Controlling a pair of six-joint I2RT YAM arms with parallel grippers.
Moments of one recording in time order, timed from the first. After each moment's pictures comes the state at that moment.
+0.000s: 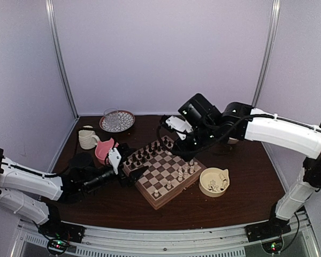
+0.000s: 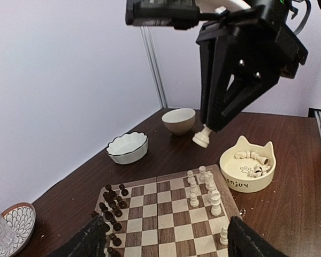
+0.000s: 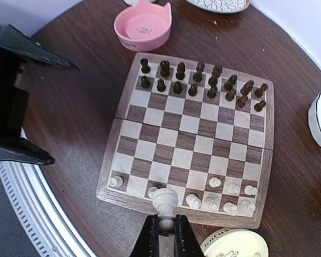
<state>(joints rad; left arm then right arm) -1.03 1.24 0.39 0.84 -0.06 0.21 1.01 1.55 1.49 -0.75 0.05 0.12</state>
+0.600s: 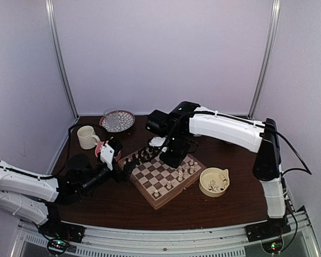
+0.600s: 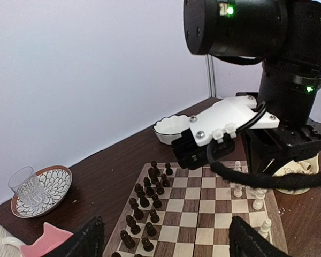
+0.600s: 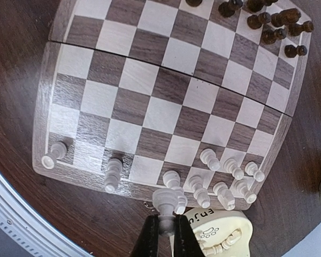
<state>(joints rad) -1.03 1.17 0.35 0.78 -0.34 0.12 1.00 2.13 2.08 -1.34 0.15 0.03</state>
